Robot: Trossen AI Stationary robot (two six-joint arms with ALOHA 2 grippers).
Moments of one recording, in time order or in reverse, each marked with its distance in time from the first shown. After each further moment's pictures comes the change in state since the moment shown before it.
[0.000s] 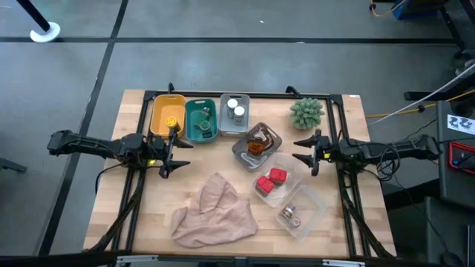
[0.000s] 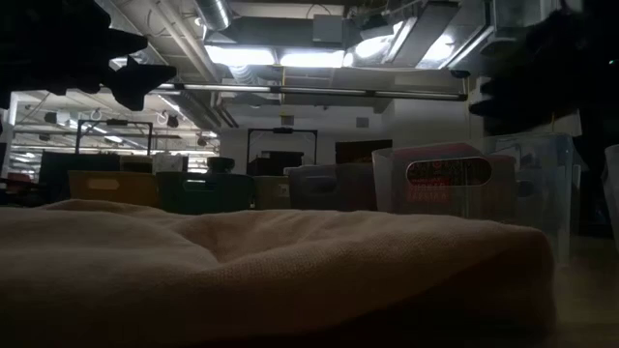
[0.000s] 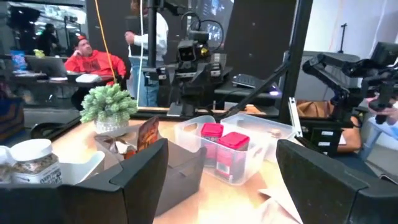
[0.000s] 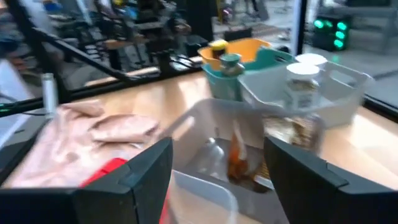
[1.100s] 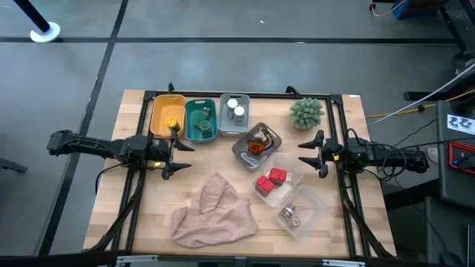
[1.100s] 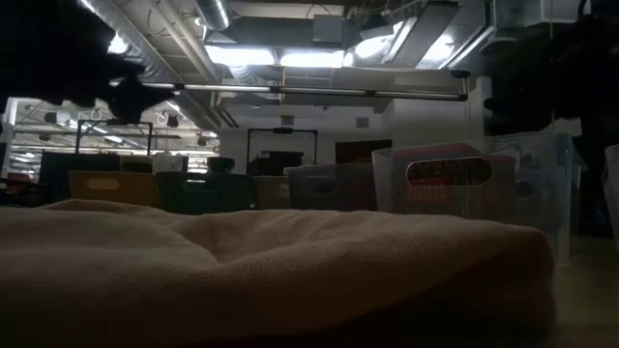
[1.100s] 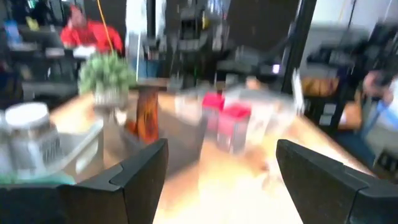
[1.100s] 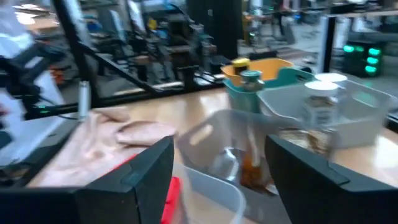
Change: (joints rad) left arm 0.000 0.002 0.000 -0.092 -0.001 -0.018; right arm -0.125 -0.348 -0.094 -0.151 -0.212 -0.073
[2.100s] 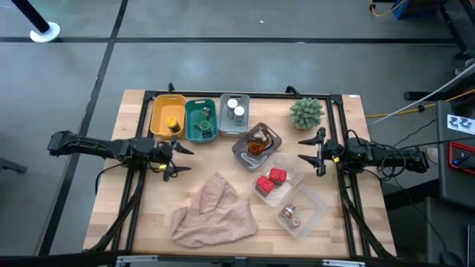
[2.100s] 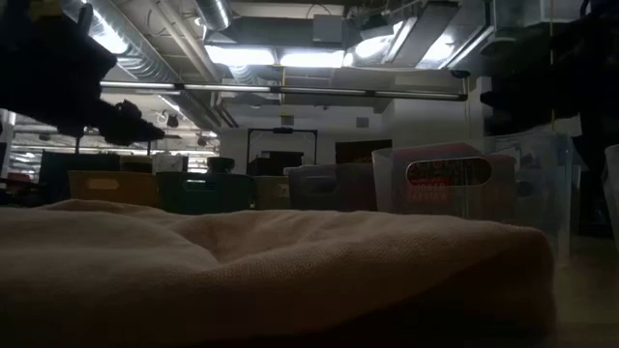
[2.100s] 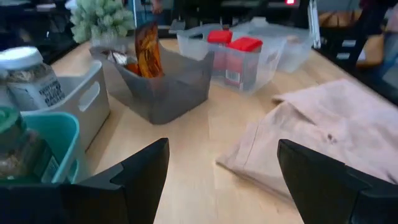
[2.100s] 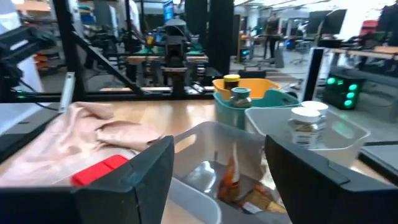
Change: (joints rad) left arm 0.003 -0.003 0.000 -0.245 -0.001 0.073; right arm 0.000 0.001 -0.022 0.063 0.023 -0.157
